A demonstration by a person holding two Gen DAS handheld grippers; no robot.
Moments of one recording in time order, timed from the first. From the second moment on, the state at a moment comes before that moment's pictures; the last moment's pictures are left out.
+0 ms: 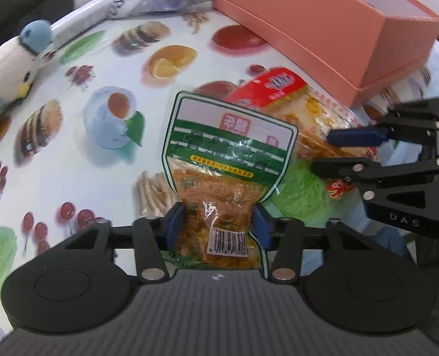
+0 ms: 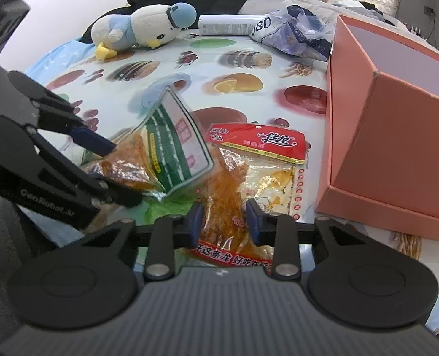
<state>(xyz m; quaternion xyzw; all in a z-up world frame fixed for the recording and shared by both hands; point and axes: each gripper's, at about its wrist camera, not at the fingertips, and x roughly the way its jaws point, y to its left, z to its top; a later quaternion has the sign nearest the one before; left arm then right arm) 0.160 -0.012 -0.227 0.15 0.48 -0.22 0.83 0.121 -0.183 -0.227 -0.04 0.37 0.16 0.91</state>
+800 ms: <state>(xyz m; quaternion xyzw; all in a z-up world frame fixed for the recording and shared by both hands) 0.124 0.023 -0.146 -0.05 0.44 -0.10 0.89 0.096 -0.193 -0.165 -0.01 0.32 0.13 0.94</state>
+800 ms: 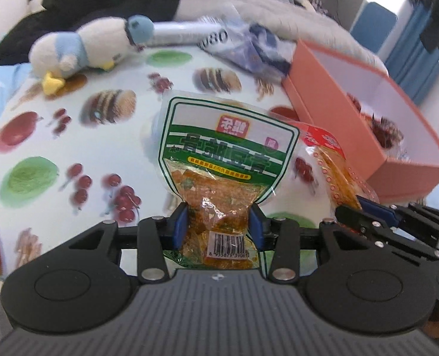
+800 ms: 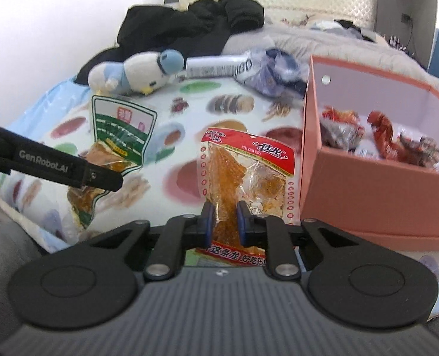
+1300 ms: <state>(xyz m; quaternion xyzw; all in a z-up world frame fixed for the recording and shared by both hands) 0.062 -0.004 -0.065 -0.10 0.37 -0.12 0.92 0.043 -0.214 -0.081 0.01 0.24 0.10 0.96</state>
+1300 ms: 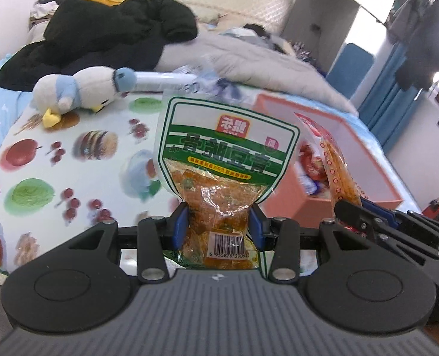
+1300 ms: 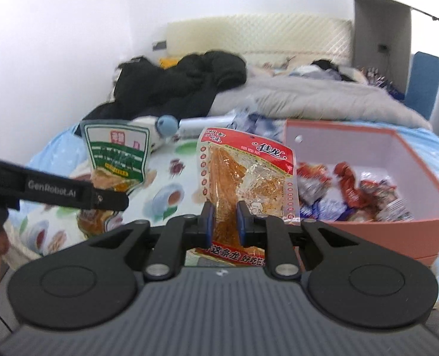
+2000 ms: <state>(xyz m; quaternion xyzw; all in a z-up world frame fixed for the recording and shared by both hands) 0.079 -0.107 -0.045 -0.09 0.35 -0.24 0.90 0.001 -0.287 -0.059 0.05 0.25 0.02 0.97</state>
